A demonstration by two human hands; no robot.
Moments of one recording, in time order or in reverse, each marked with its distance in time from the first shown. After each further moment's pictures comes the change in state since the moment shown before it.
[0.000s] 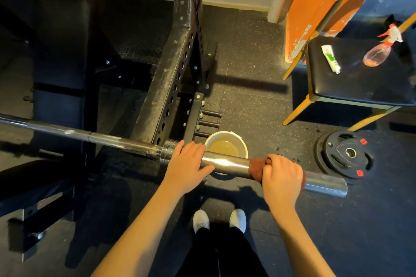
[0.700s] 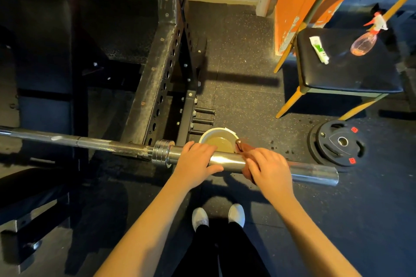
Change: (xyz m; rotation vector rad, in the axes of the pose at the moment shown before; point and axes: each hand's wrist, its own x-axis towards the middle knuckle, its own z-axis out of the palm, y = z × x) left_hand 0.022 0.024 0.013 0.020 -0.105 0.117; right_hand 0.004 0.010 -0.004 -0.007 -0.067 -0.322
